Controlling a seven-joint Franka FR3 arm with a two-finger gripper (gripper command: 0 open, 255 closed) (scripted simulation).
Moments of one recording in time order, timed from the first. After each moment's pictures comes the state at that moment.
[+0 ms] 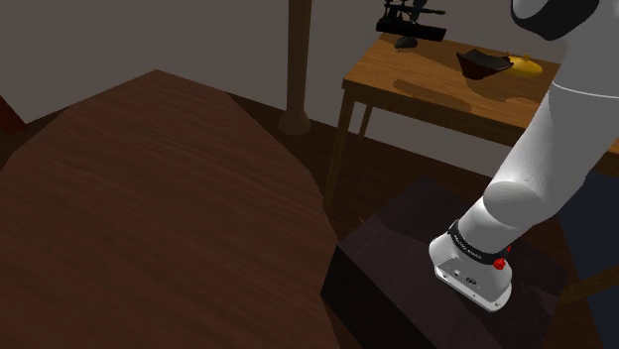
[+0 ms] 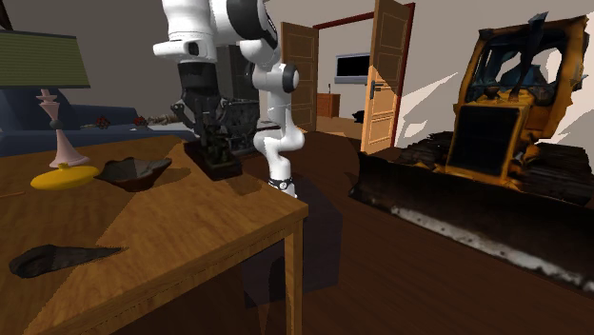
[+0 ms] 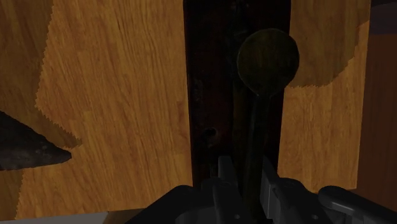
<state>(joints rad) -0.12 0.21 -0.48 -1.29 0.16 1.51 -0.91</state>
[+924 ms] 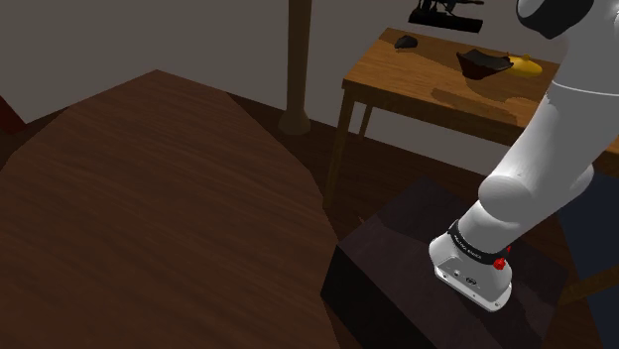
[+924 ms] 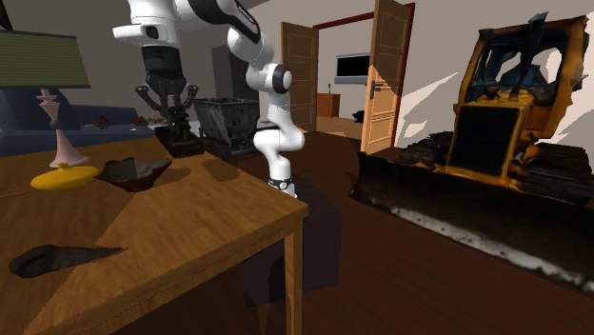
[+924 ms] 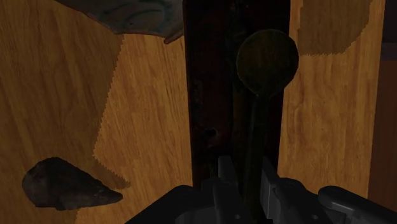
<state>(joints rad) -0.25 0.22 -0.55 -1.18 0.18 1.40 -1.08</state>
